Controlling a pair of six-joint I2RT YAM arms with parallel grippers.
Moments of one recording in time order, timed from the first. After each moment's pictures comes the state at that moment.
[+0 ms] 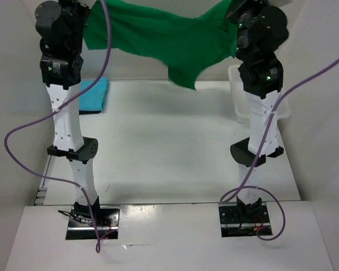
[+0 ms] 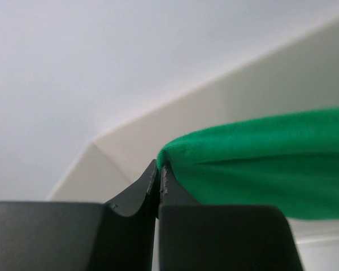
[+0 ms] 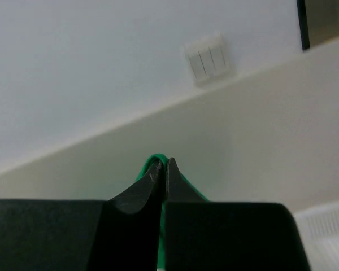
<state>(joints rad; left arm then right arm) -0.16 2.09 3.02 -0.65 -0.23 0.65 0.40 2.07 3.10 -0.65 0.57 0.22</state>
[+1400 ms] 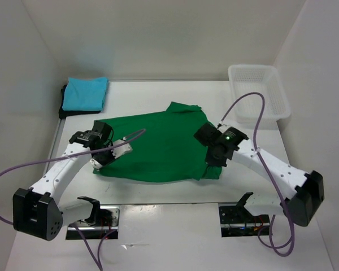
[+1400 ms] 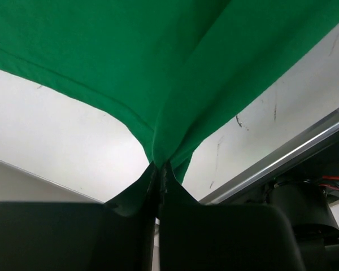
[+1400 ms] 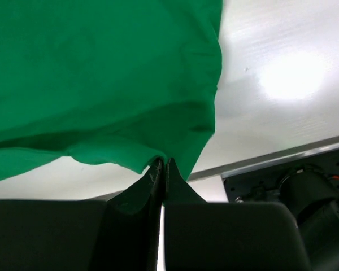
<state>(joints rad) -0.23 1.15 0.88 -1.09 0.00 0.75 0.76 1.18 1.07 -1.22 0.35 1.07</state>
